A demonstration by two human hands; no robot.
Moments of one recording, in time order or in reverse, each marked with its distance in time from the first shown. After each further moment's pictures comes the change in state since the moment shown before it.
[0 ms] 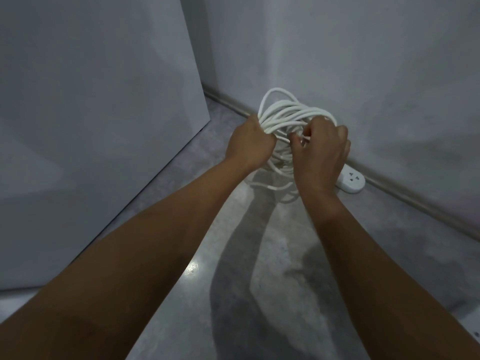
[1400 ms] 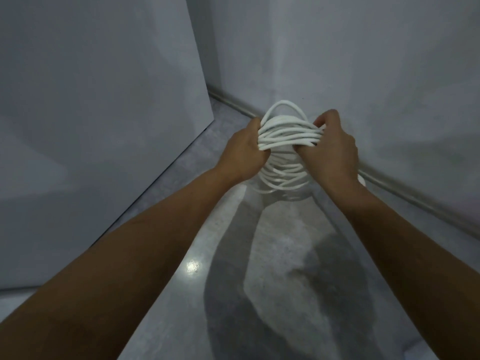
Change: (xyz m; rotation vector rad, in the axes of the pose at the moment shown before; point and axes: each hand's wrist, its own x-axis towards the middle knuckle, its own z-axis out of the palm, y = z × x) left_hand -0.014 -0.026 -0.015 0.018 -0.056 0.283; right_hand 0.016 0.004 -0.023 0.146 -0.400 0.153
